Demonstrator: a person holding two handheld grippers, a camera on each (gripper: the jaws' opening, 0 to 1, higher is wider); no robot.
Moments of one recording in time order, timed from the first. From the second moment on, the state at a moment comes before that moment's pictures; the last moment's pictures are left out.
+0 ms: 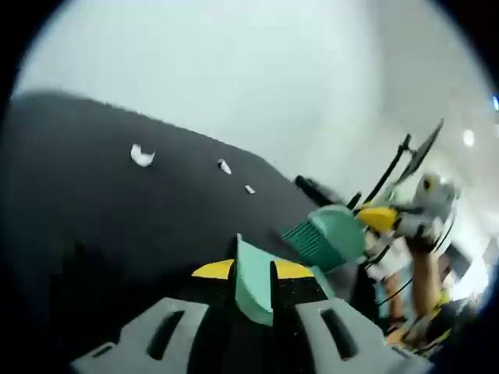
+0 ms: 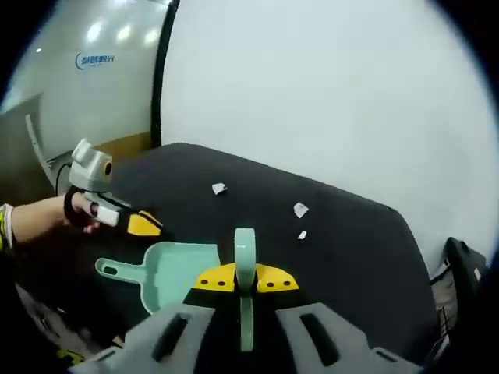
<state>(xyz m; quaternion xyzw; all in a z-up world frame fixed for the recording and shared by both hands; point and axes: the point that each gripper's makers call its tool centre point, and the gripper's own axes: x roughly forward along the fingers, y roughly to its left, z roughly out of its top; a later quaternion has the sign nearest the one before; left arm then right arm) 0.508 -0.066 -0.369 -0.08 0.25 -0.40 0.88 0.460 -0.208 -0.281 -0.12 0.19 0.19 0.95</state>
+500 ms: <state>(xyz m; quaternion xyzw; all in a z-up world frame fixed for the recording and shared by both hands) 0.519 -0.106 -0.407 0.14 0.29 -0.40 0.86 0.472 -0.232 -0.277 -0.07 0.18 0.20 0.96</state>
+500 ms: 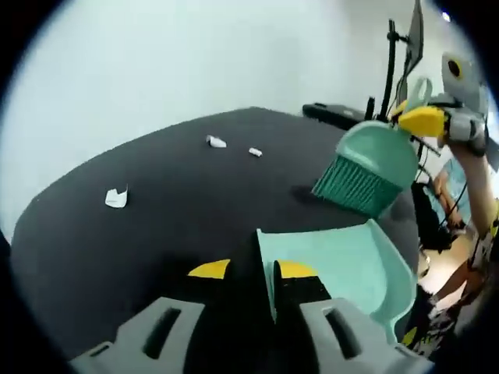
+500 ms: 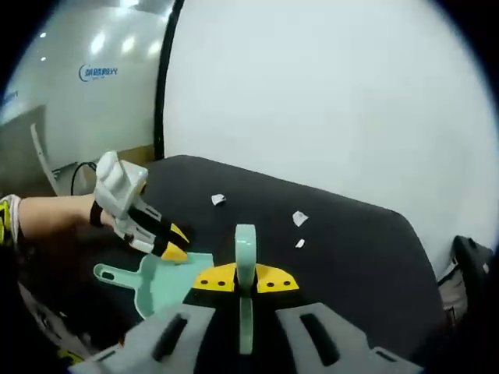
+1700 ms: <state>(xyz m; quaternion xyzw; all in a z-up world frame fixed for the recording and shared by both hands) 0.523 0.035 -0.405 0.03 0.30 -0.21 0.93 0.497 -0.204 -0.284 -0.11 0.17 0.27 0.94</state>
